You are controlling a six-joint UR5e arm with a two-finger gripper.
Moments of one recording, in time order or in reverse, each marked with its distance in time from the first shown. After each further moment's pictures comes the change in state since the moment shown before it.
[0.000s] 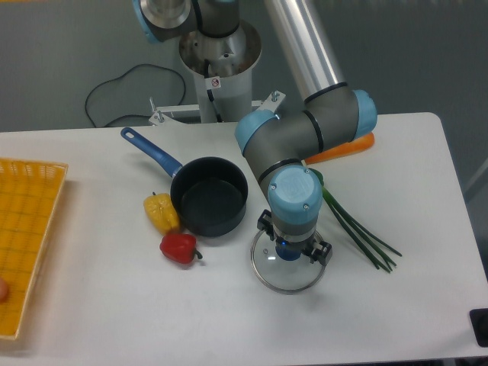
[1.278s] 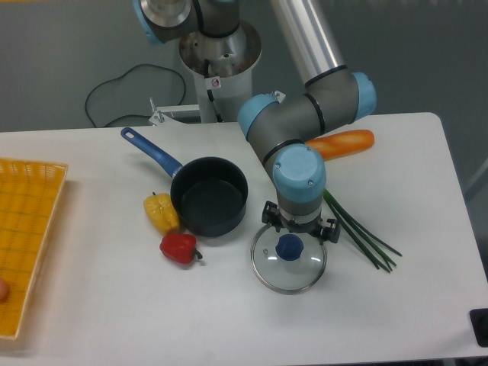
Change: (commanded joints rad) arm 0.046 0.061 -0.138 0.121 0.026 -0.345
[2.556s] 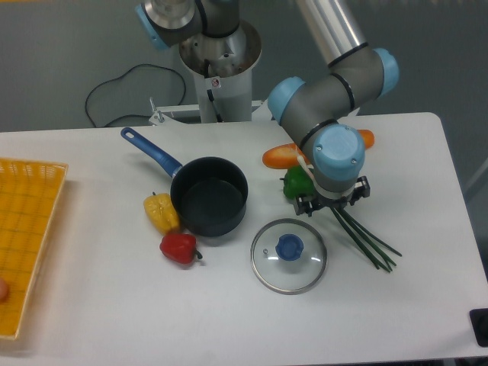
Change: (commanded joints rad) arm 0.144 0.014 -0.032 -0.069 0.045 -0.391
